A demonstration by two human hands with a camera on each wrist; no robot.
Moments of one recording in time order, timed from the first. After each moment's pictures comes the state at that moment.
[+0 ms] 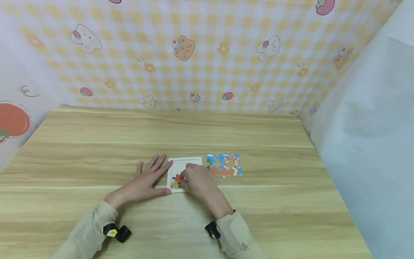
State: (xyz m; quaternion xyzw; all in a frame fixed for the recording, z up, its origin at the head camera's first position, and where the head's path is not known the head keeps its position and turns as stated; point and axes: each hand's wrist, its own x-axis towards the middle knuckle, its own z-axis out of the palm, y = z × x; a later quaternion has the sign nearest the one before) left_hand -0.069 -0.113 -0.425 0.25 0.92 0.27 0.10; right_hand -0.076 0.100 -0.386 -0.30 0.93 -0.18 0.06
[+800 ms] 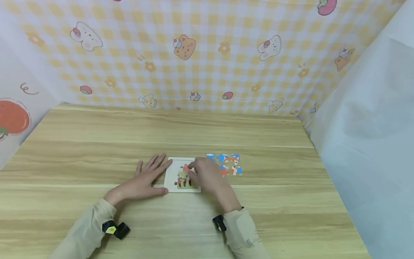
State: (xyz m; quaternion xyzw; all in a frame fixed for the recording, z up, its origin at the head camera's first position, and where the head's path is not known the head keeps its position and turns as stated) left_hand -0.070 -0.114 -0.422 0.25 0.92 0.29 0.12; right_hand -0.088 0.125 -0.381 -0.26 0.93 -0.24 0.05
